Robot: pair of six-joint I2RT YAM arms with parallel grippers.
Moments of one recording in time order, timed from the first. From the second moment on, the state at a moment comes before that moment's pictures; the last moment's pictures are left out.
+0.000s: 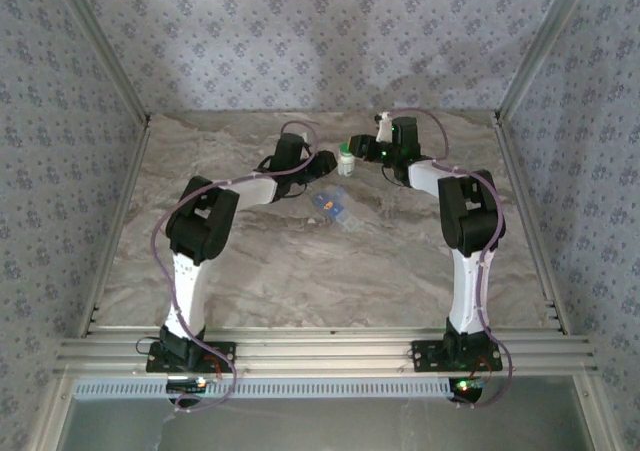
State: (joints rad) left arm -0.52 2.14 1.43 0.26 0.29 -0.84; right arm 0.23 2.13 1.40 0.28 -0.51 0.44
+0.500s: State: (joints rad) left arm -0.54 2.20 1.58 0.24 0.30 -0.85; right arm 0.23 2.12 1.39 0.28 -0.53 0.46
